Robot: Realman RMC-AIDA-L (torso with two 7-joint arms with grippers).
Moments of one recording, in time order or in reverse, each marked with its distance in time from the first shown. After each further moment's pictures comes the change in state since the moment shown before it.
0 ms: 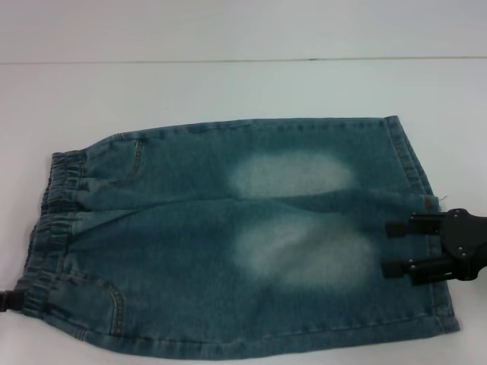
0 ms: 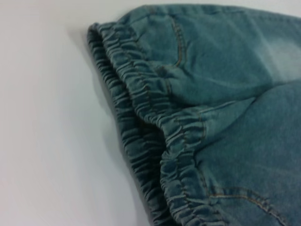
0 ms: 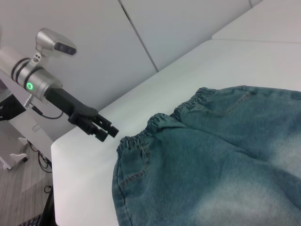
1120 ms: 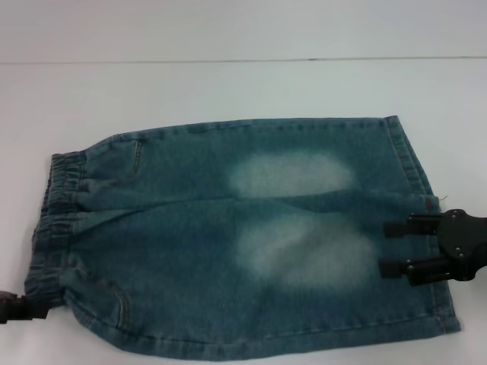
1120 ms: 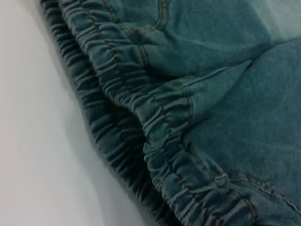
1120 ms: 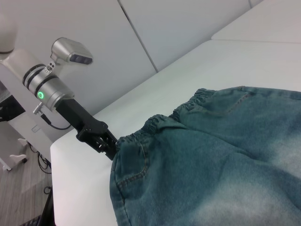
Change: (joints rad) left arm -0.051 -0.058 0.089 -0.026 0.087 -0.054 -0.014; right arm 0.000 0.004 0.000 0.003 0.000 0.006 0.000
